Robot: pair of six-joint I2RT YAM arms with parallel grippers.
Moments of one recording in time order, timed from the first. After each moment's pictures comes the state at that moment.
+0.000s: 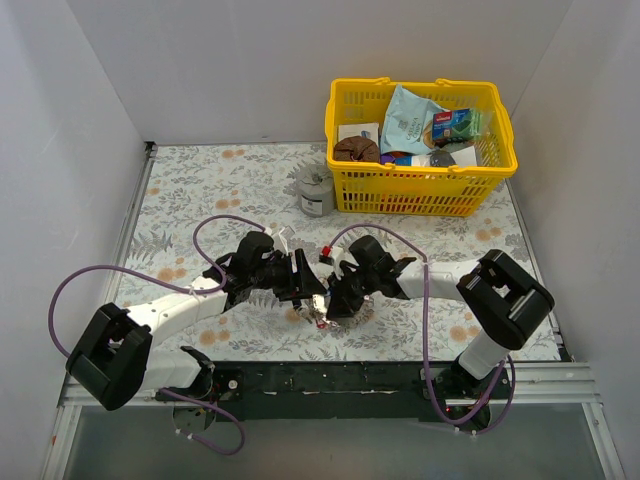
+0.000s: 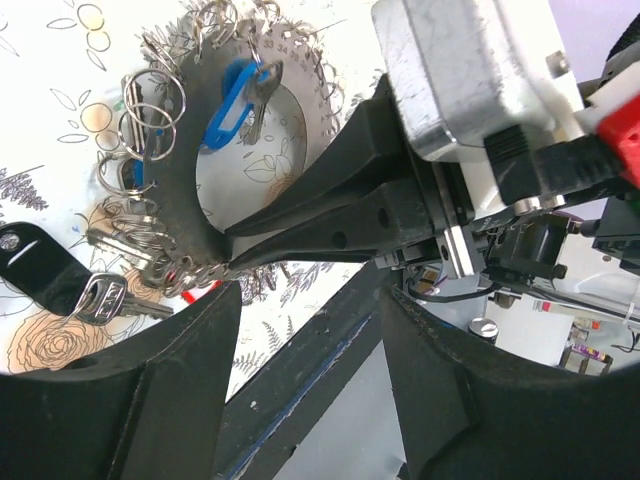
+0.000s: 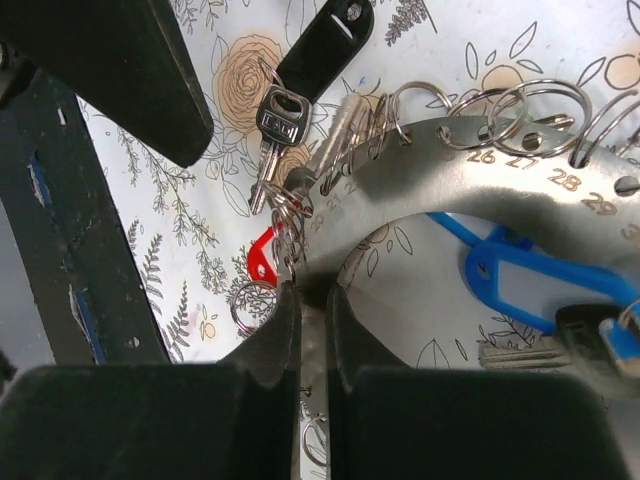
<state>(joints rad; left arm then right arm) -0.63 1.24 0.58 0.00 0.49 -0.87 0.81 1.63 0.71 0.03 -0.62 0.08</state>
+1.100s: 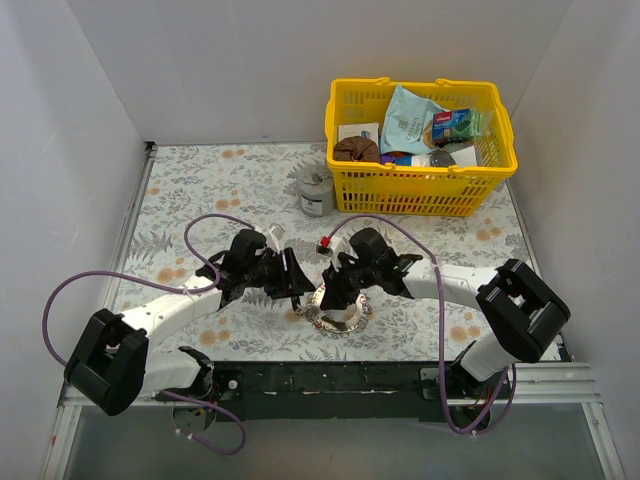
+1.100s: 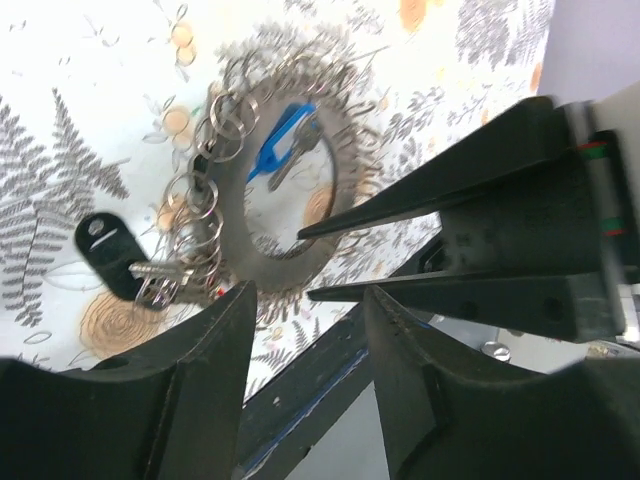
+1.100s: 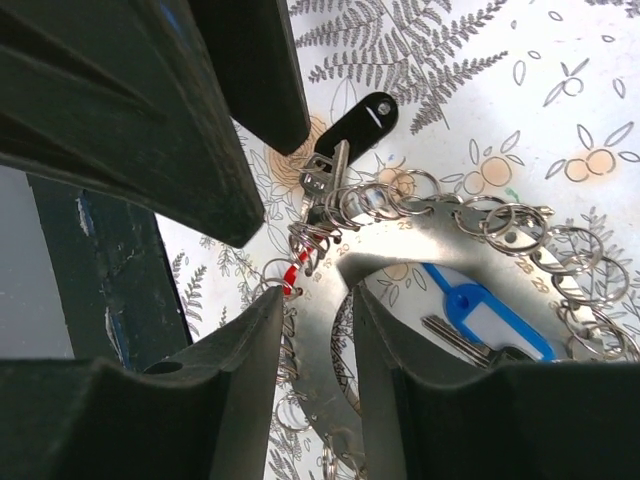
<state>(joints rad) -0.57 1.22 0.62 -0.12 0.46 -0.82 0.82 1.53 0.74 0.03 -0.60 0.10</state>
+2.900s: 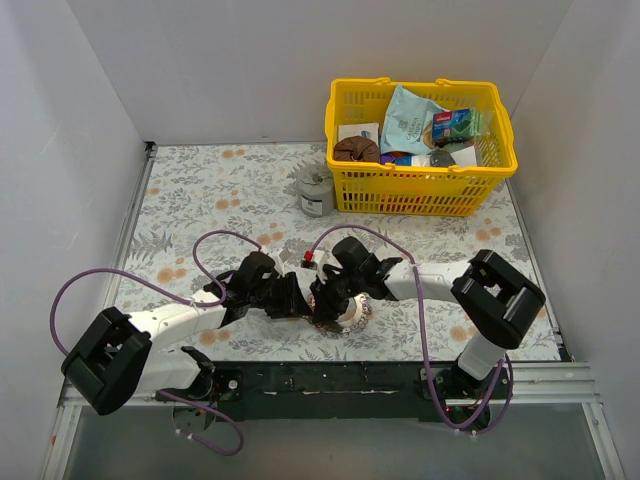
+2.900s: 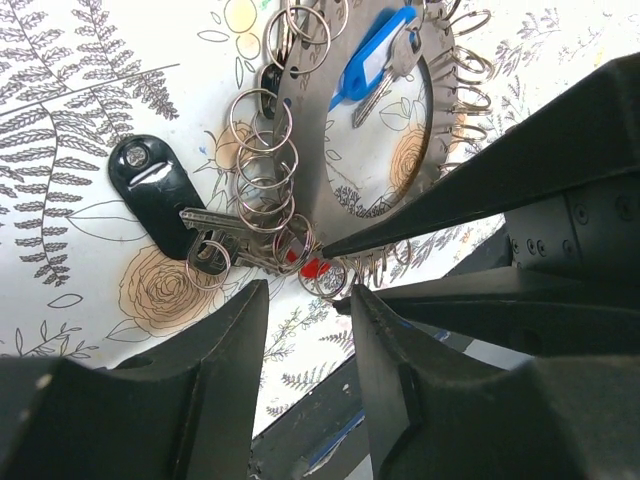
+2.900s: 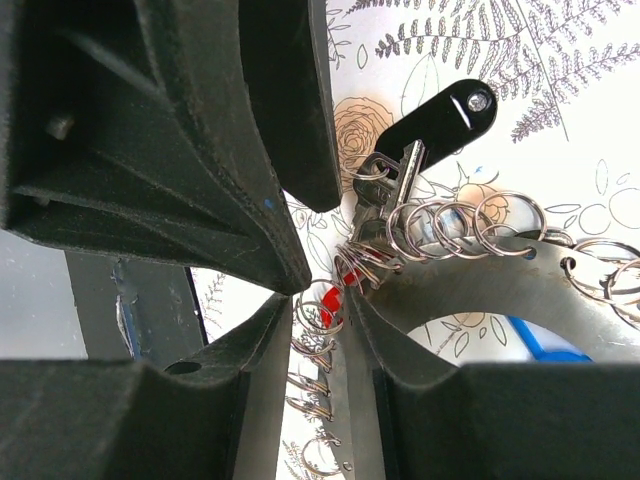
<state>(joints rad) -0.69 1.20 0.44 -0.03 0.36 -0.79 0.91 1.66 0.80 0.03 -0.65 0.09</state>
